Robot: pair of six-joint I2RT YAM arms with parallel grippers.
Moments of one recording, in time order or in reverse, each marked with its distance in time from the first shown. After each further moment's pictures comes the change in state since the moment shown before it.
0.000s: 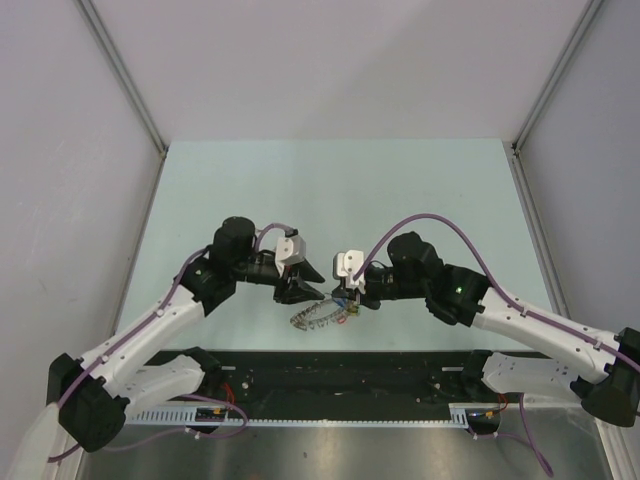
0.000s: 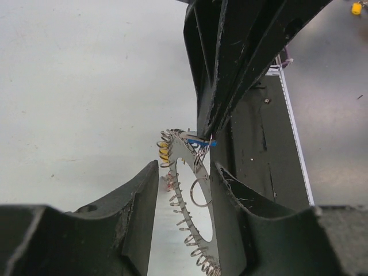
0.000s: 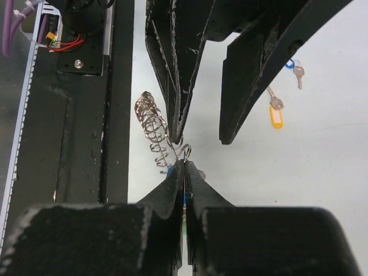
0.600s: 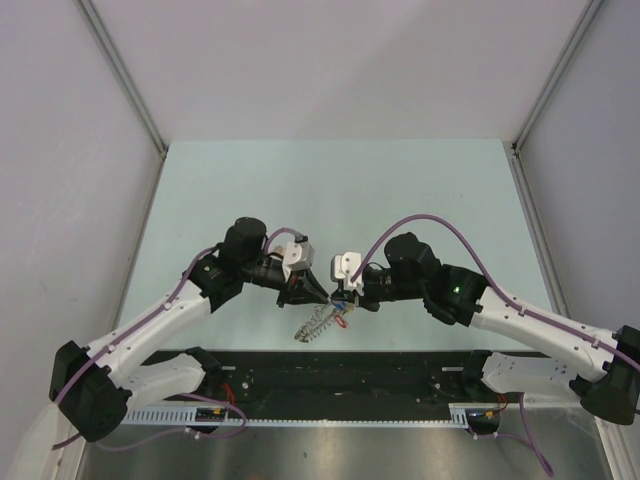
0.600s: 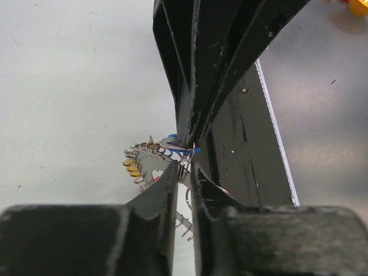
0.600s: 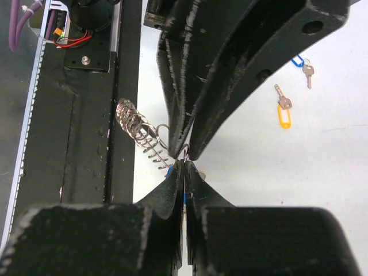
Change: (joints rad) left arm -0.049 0.064 0.029 -0.058 0.056 0.049; right arm 0.011 0.013 0.008 -0.018 -0.011 -0.001
